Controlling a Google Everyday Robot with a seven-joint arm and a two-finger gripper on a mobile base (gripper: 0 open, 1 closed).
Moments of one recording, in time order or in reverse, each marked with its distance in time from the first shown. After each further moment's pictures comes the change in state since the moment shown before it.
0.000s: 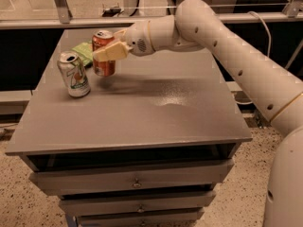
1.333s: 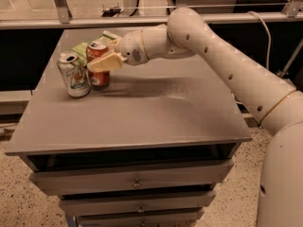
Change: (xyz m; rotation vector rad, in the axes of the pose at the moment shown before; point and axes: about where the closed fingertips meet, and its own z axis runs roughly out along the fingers) arm 0.020 0.022 0.022 -0.102 0.013 -0.032
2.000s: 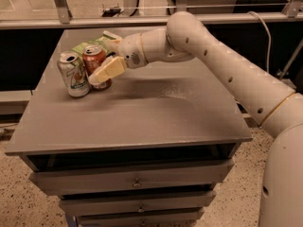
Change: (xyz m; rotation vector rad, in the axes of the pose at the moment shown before) arm 0.003 0.007 0.006 -0.017 -0.012 0.009
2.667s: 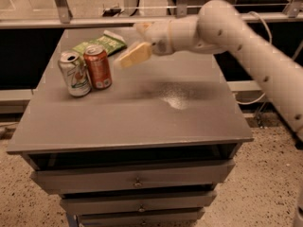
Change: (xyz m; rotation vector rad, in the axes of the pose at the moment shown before) arm -0.011 -0.035 -0.089 0.213 -0.002 -0.048
